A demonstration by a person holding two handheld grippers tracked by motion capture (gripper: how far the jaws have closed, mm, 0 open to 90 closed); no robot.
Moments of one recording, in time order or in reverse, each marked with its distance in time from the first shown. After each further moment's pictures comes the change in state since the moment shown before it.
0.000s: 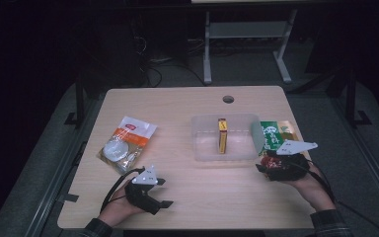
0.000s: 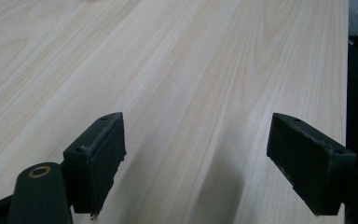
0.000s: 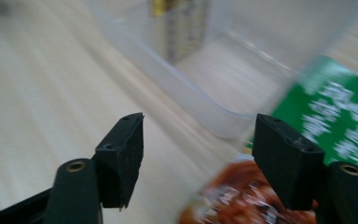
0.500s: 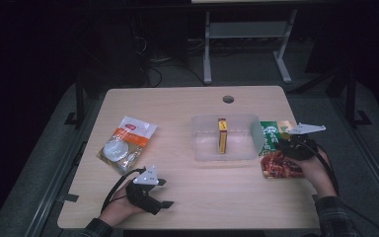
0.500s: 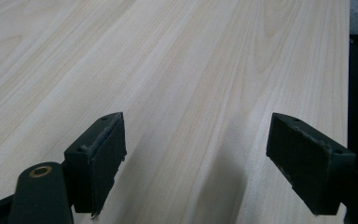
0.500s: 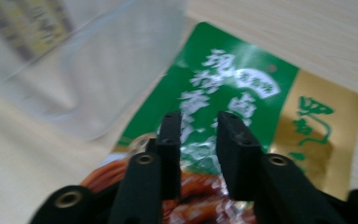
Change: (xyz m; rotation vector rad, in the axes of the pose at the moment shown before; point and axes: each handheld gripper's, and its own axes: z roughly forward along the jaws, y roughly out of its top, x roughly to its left) left arm 0.000 0.000 0.002 0.014 -0.006 0.004; right arm -0.075 -0.007 0.019 0.051 -0.189 0.173
